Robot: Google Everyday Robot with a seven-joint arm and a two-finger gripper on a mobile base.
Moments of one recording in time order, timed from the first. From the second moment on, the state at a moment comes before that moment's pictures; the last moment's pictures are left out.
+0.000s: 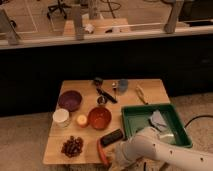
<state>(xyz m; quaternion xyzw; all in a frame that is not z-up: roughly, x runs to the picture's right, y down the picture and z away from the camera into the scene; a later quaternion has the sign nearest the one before) 0.021 0.357 0.704 -0.35 -0.27 0.08 0.89</state>
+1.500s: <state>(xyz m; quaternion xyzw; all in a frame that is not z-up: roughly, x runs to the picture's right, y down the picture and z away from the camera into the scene) 0.013 0.355 0.721 -0.32 -0.25 0.14 0.90</state>
